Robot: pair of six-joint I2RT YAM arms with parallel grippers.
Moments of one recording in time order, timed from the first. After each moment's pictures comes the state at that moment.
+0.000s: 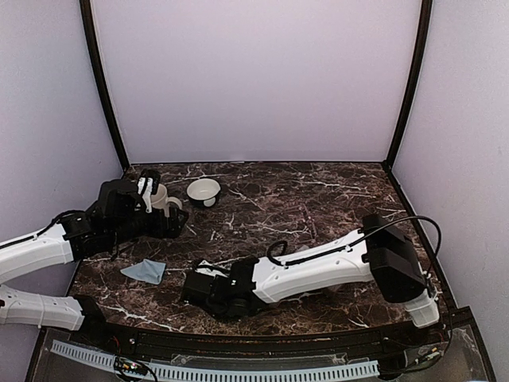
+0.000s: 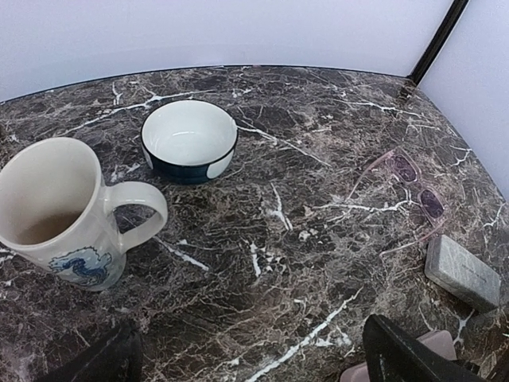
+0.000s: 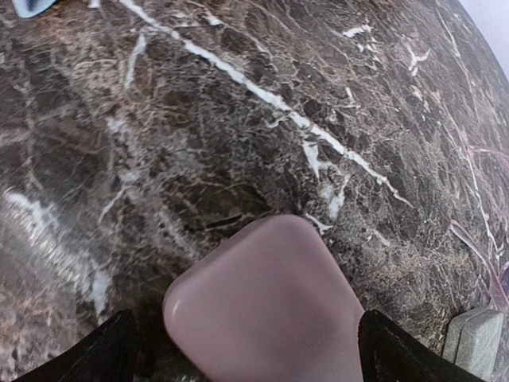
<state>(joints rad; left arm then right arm) -0.69 0.97 0.66 -0.23 -0.23 -0.37 1.46 2.25 1.73 -0.72 0.61 0.47</state>
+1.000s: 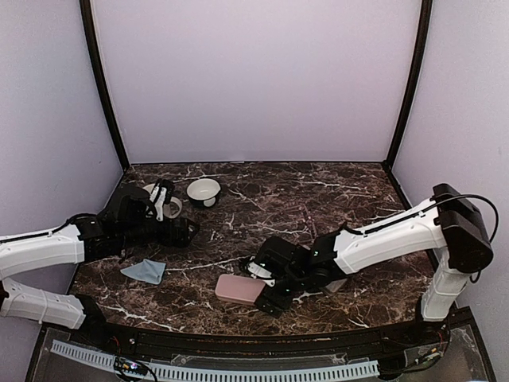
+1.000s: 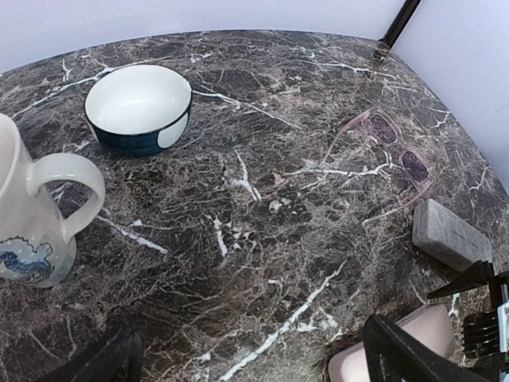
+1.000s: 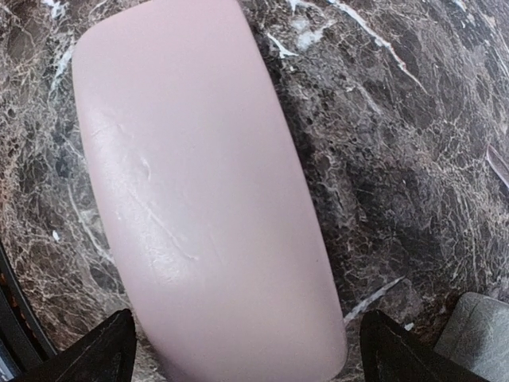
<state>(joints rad) -0.68 1.06 0.61 -0.13 -0.09 -0.35 1.24 1.77 1.05 -0.40 0.11 0.10</state>
